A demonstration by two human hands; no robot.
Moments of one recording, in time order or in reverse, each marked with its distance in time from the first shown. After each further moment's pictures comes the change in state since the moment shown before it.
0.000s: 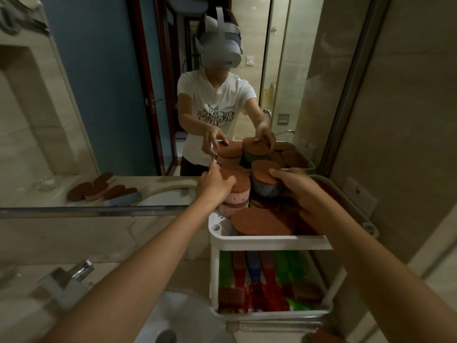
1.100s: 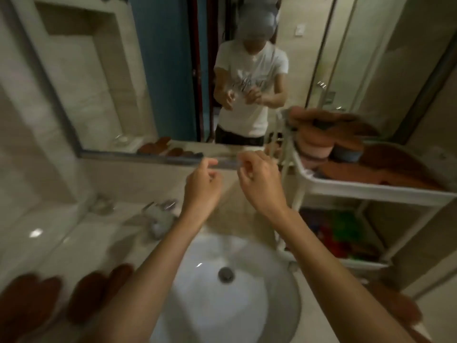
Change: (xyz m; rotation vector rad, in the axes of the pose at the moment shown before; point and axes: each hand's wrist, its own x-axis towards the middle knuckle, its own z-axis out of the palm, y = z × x) left_hand -0.125 -0.145 -0.129 -0.170 0.246 -0.042; right_hand -0.168 0.010 0.210 -0.448 0.091 -0.841
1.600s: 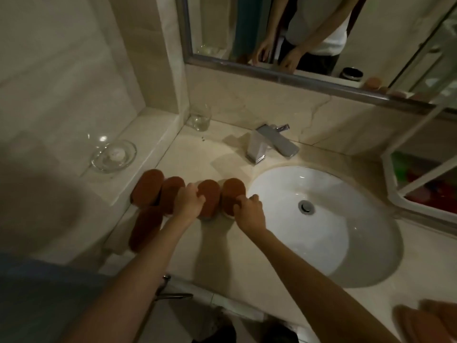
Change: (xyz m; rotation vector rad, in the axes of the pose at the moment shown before) left_hand -0.069 -0.304 -0.194 0.453 -0.200 -0.544; right_hand -0.192 -0.114 0.283 -0.164 -0.790 0.450
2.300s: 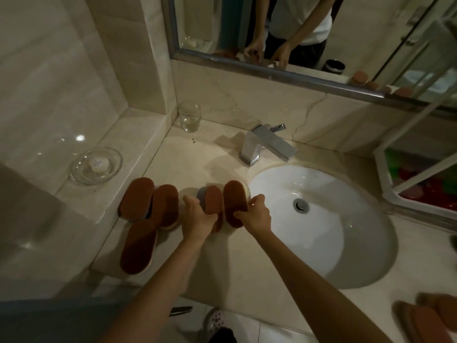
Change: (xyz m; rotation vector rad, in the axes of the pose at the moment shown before) left_hand 0.004 -0.002 0.029 -0.241 0.067 -0.055; right_hand 0.022 0.000 0.000 0.387 0.040 0.292
